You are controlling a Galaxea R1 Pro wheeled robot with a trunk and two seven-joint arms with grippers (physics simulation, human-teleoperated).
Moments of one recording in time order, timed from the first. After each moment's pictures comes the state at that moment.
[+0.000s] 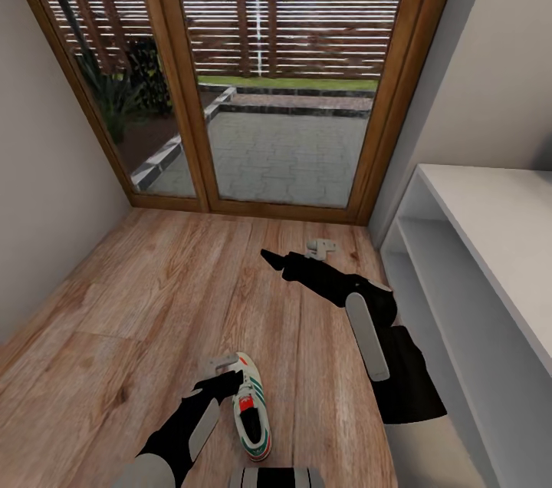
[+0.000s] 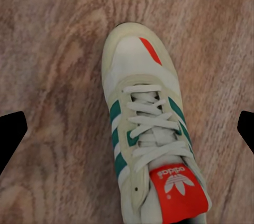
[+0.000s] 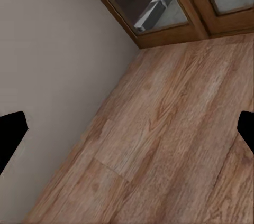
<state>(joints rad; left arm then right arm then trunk) -0.54 -0.17 0.02 -0.52 0.21 0.15 0.16 -0.61 0.17 0.13 -1.47 -0.41 0.69 0.30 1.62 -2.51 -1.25</state>
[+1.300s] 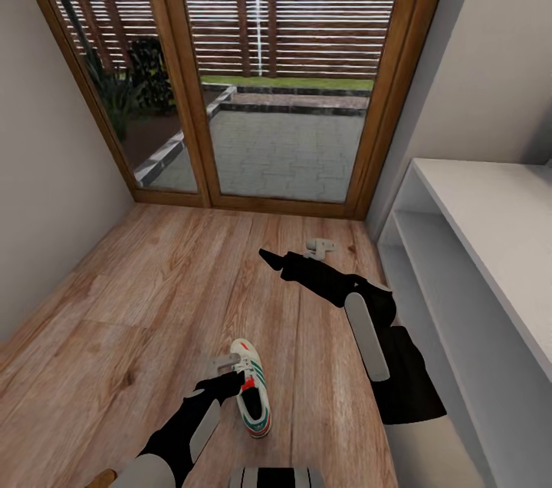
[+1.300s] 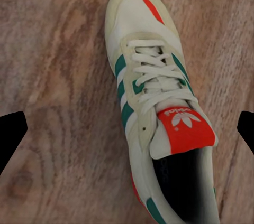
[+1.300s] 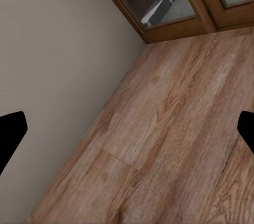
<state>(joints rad) -0.54 -0.17 -0.01 -0.52 0.21 0.15 0.15 -0.61 0.17 0.13 -1.47 -0.42 0.69 0.31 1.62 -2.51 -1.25</state>
